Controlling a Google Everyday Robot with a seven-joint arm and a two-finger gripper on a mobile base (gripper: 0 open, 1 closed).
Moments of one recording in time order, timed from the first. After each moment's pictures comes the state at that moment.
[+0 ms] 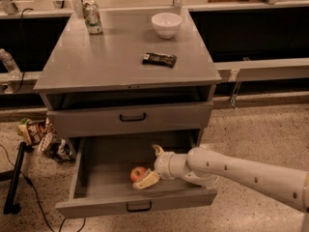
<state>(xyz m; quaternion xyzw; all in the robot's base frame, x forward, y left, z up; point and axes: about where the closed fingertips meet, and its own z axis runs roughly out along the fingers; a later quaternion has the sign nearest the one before) 0.555 0.036 0.490 -0.48 0.73 0.27 0.41</state>
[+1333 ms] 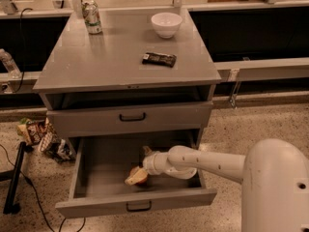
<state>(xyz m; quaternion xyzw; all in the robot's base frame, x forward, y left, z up) 0.620 0.079 0.386 -0.48 0.74 0.25 0.39</state>
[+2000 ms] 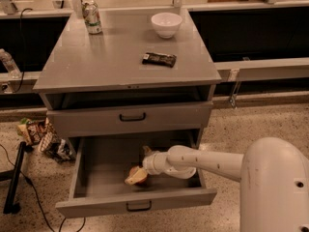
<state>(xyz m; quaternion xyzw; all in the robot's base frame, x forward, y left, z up) 0.622 0.081 0.385 -0.48 0.75 0.25 0.39</state>
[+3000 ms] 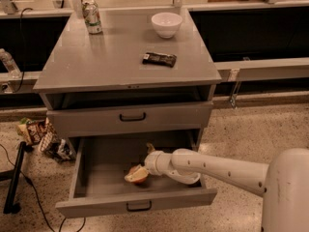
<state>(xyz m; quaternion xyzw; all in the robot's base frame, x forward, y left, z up) 0.617 0.069 0.421 -0.44 0.75 0.24 0.43</state>
